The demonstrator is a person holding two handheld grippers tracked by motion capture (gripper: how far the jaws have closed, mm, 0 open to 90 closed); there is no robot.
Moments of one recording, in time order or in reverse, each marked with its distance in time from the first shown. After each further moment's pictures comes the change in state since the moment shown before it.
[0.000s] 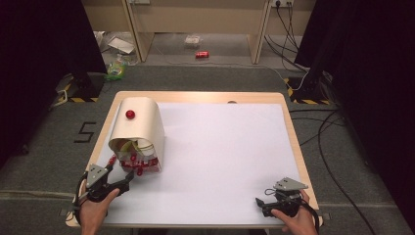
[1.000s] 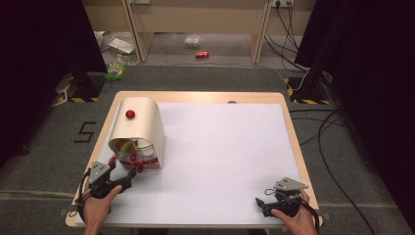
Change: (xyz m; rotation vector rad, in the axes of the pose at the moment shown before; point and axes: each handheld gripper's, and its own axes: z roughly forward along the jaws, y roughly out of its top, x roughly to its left) left arm -0.002 0.002 0.010 -0.007 -0.025 -0.021; right arm 0.000 0.000 0.000 0.000 0.001 0.000
